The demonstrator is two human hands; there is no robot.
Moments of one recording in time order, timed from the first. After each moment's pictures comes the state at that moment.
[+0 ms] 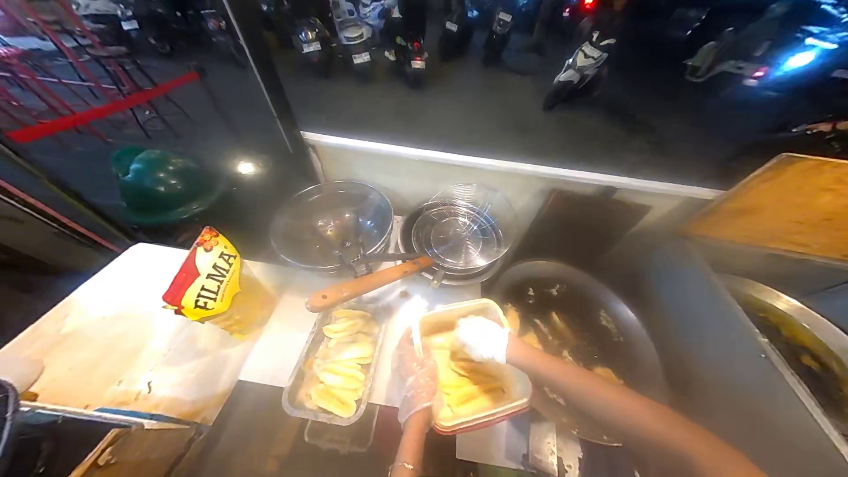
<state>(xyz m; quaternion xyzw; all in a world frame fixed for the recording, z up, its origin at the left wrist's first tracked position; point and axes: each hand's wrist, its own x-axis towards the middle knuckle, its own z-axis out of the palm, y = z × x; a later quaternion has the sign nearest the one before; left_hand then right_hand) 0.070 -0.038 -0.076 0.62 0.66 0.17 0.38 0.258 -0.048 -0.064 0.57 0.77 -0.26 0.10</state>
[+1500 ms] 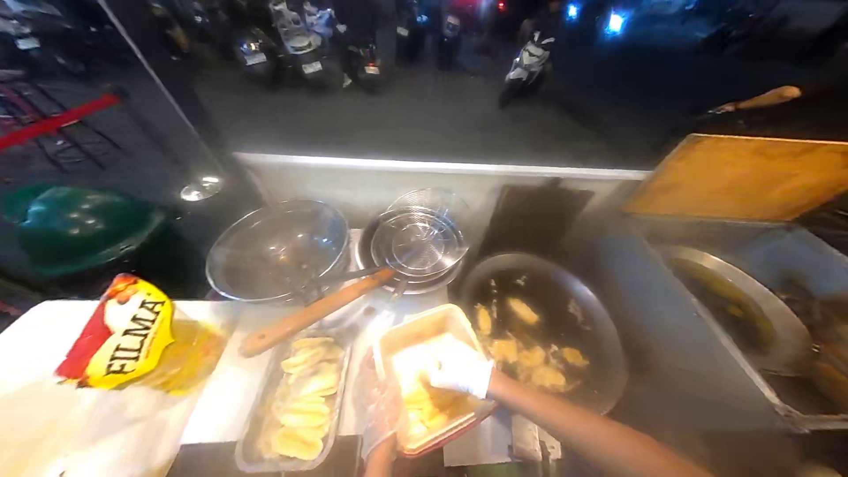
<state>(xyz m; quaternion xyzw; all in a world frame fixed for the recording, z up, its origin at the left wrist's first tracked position) 0.071 -0.049 -0.085 0.64 0.65 0.21 0.34 0.251 -0.109 -0.065 0.71 0.65 -0.27 -0.08</state>
